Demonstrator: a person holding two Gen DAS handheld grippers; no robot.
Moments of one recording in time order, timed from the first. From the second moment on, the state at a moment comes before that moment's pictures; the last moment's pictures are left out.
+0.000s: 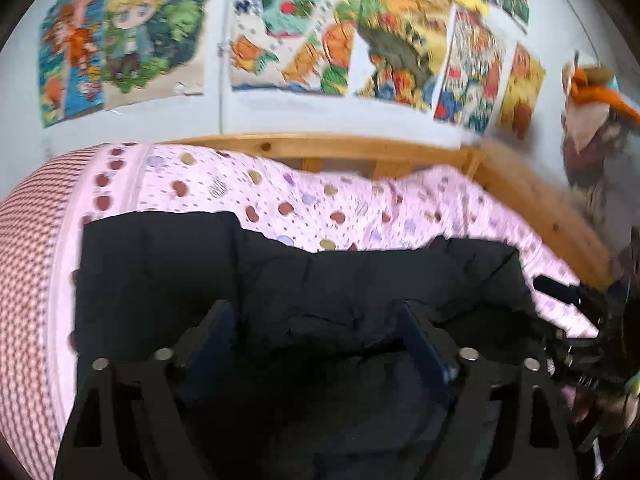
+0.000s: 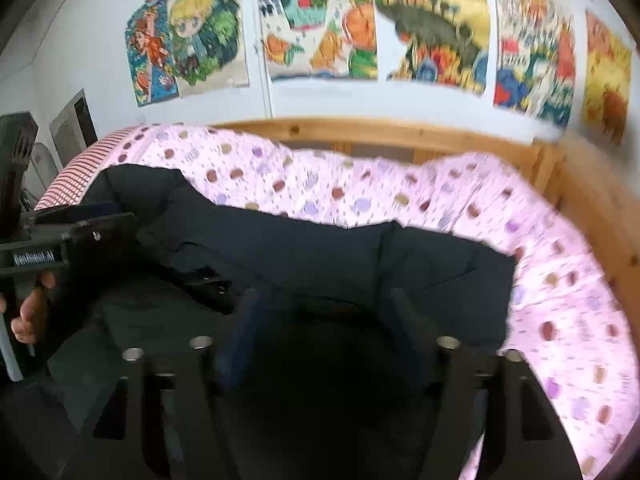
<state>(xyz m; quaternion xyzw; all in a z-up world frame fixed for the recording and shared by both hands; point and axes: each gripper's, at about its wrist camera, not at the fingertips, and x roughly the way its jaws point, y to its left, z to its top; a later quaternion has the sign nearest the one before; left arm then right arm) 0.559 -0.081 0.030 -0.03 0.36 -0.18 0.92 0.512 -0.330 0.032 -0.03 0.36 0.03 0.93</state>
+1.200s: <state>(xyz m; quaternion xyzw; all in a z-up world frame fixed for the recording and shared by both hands) 0.274 0.027 0.137 -0.01 0.21 -0.08 0.97 0.270 -0.266 0.157 -0.05 0.26 -0.02 0.96</state>
